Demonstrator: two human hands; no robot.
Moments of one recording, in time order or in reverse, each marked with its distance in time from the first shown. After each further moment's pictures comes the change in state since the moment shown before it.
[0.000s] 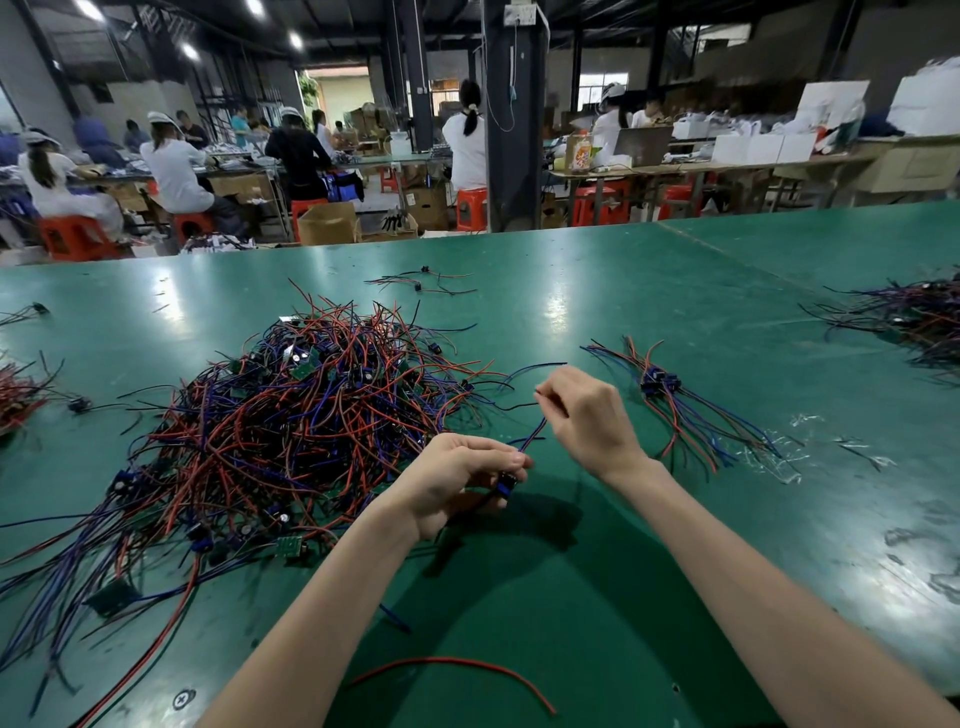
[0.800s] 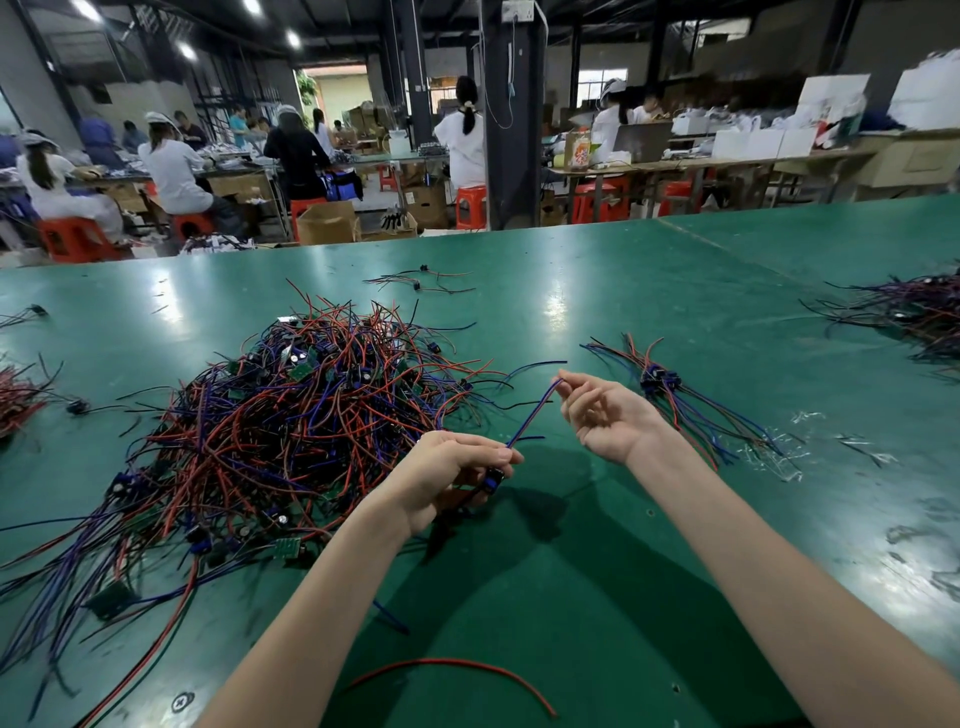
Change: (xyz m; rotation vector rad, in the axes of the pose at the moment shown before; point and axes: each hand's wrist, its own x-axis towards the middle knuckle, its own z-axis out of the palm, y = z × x) left_hand 0.002 0.003 -0.007 0.060 0.037 -0.006; right_hand 0.024 0.009 -0.024 1.907 -0.034 1.617
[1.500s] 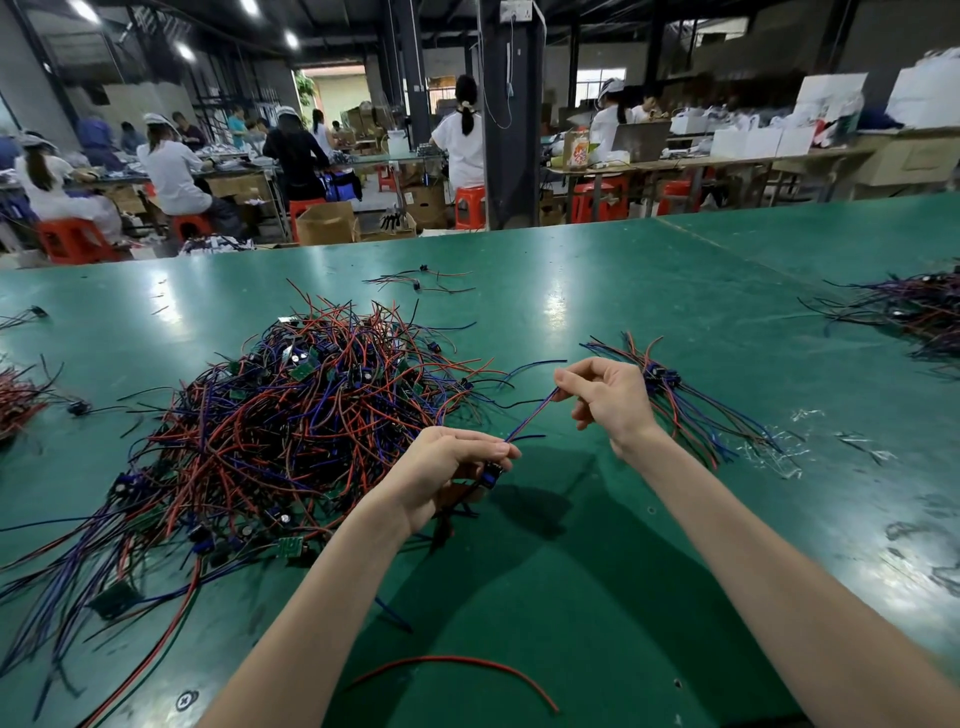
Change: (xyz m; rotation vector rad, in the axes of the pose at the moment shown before) left_hand -0.001 0.000 -0.003 0.030 0.009 0.049; right_hand 0.011 0.006 -0.014 -1.029 0.145 -0.817
